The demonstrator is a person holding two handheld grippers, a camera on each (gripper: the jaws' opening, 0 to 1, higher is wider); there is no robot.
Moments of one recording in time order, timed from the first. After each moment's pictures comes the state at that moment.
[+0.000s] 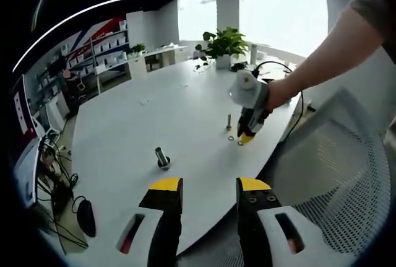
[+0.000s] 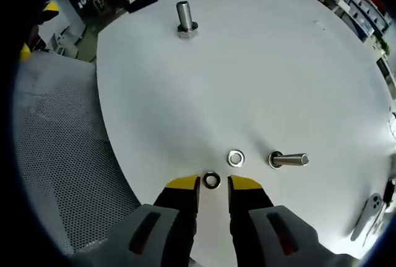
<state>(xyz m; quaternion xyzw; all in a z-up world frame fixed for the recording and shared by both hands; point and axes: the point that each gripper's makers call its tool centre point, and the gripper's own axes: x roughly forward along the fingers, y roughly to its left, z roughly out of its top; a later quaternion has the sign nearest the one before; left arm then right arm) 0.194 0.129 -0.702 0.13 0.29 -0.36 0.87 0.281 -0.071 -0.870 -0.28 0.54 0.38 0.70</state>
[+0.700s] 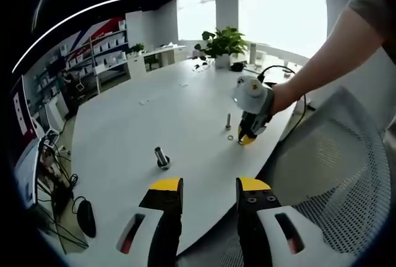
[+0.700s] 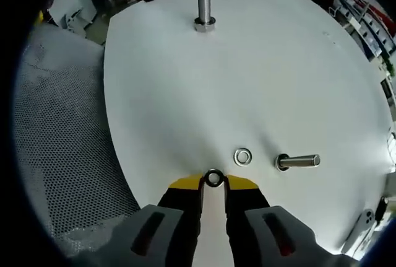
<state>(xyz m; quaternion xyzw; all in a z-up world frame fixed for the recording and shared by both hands) 0.194 0.129 -0.702 0.13 0.29 -0.37 0.87 0.273 -0.072 -0.875 -0.31 0.49 0.41 0.70</state>
